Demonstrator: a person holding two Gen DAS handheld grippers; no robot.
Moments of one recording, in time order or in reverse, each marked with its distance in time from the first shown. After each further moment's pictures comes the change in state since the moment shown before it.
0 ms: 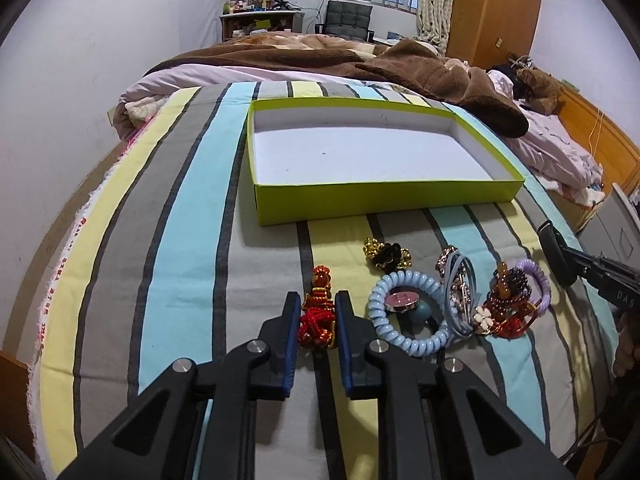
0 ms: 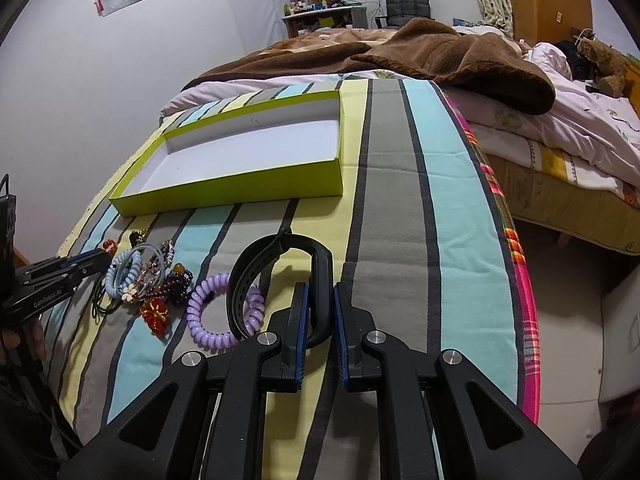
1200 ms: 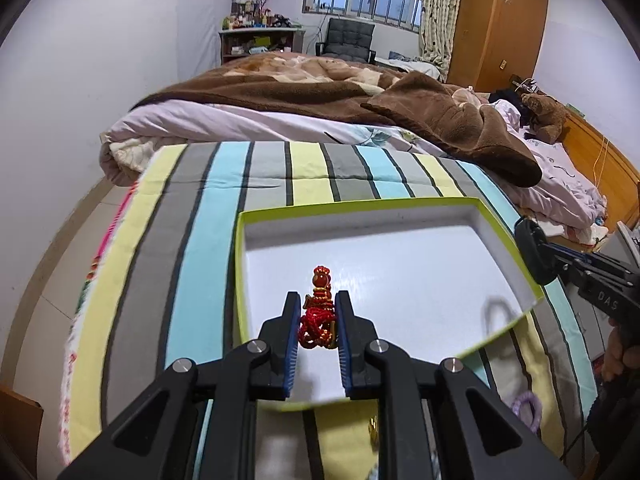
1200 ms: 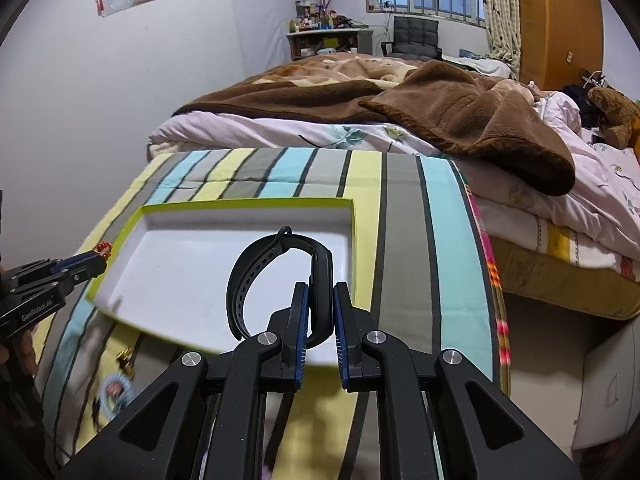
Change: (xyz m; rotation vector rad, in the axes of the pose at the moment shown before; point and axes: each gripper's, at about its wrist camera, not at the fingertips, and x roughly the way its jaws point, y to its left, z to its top) left arm 0.037 0.006 0.111 -0.015 -0.050 -0.019; right arm 0.046 0.019 0.122 -0.080 -0.044 -0.069
